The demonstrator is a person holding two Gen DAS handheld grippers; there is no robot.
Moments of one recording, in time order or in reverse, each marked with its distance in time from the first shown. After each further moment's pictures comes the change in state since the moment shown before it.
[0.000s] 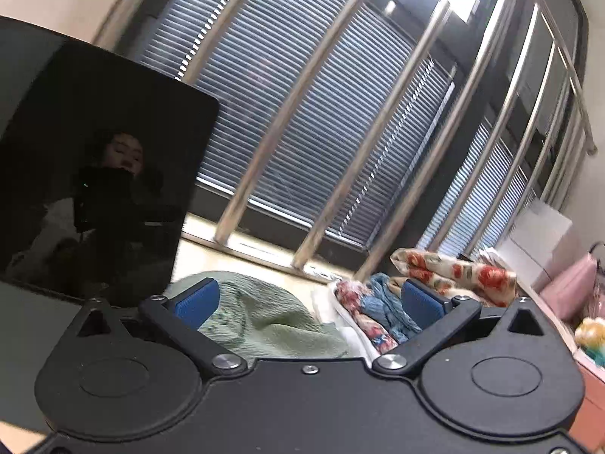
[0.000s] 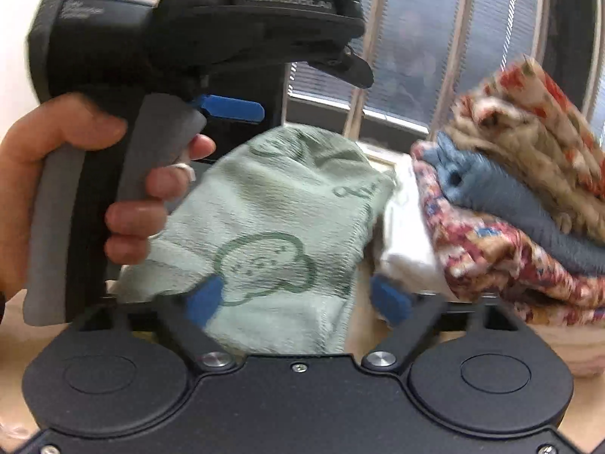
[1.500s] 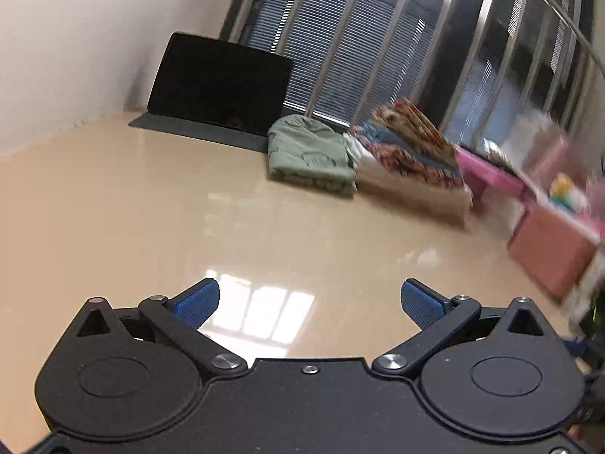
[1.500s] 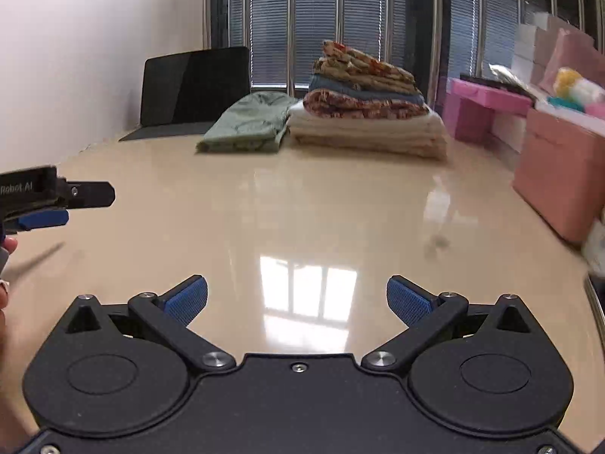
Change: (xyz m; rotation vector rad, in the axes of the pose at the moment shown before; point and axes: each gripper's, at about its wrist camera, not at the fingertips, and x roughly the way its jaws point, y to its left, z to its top) left arm -0.341 -0.147 -0.183 0.091 0.142 0.333; right arm -0.302 -0.020 -0.196 0.226 0.009 -0.036
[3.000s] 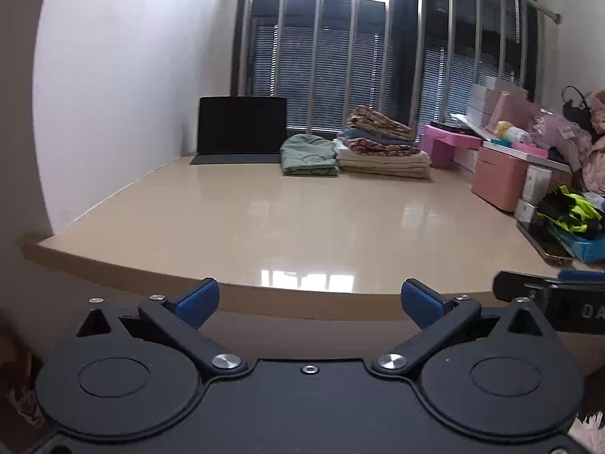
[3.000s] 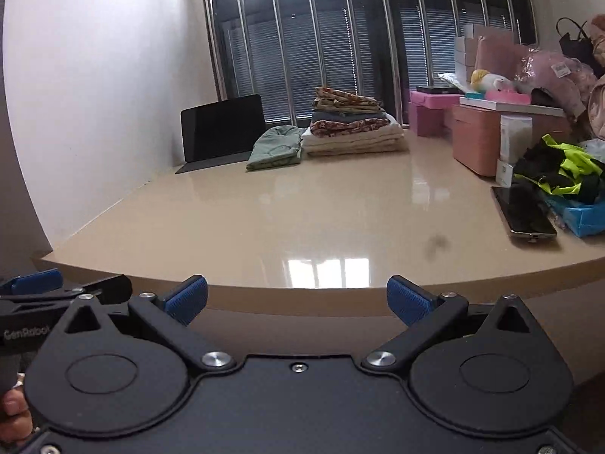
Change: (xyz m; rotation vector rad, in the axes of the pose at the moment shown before) left arm -0.242 -0.084 -0.093 0.164 -0.061 0.155; right arm -0.230 0.033 -0.081 0.140 -0.099 0.020
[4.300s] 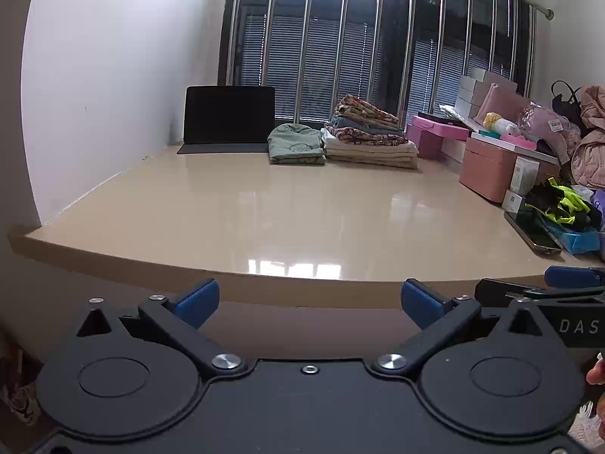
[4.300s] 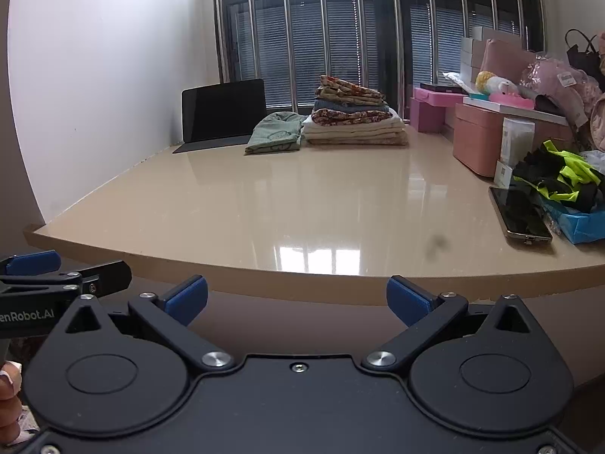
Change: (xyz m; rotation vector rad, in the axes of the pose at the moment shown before) left arm 0.000 0.002 -0.004 0.010 0.030 -0.057; right arm 0.001 0.009 -0.005 -0.060 0.042 -0.026
